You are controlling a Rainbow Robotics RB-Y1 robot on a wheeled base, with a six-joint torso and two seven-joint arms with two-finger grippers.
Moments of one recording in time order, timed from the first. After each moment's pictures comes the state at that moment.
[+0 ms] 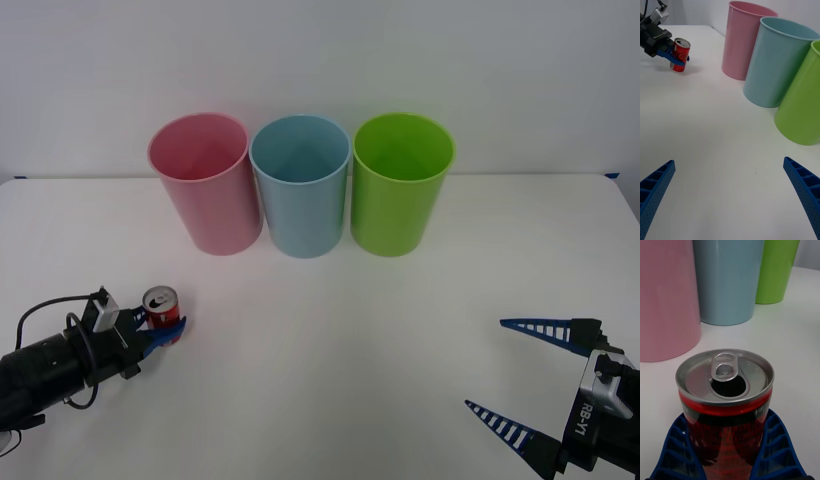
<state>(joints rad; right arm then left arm) 0.52 -0.48 -0.29 -2.20 1.48 -1.08 -0.05 -0.15 0.66 -0.20 -0.96 -0.78 -0.95 -0.50</state>
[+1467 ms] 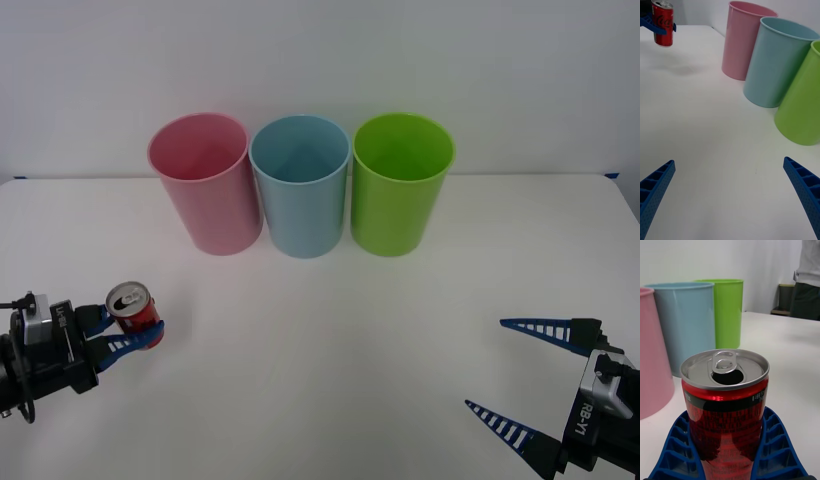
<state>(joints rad) 0.52 -0.48 -0.29 -2.20 1.48 -1.08 -0.05 0.03 0.62 0.16 -1.27 -0.96 -1.31 -0.33</state>
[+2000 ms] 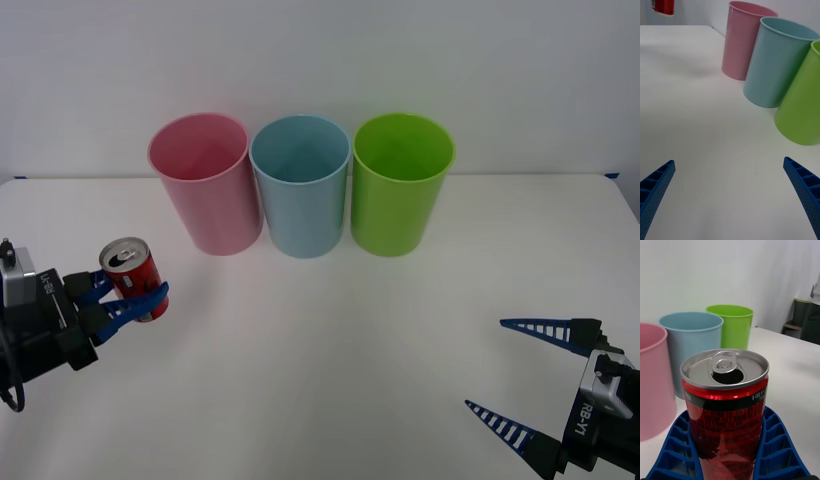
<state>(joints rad) 0.52 -0.48 -0.29 -2.20 1.48 -1.08 -0.05 0.23 0.63 0.21 -1.84 -1.05 -1.00 0.12</state>
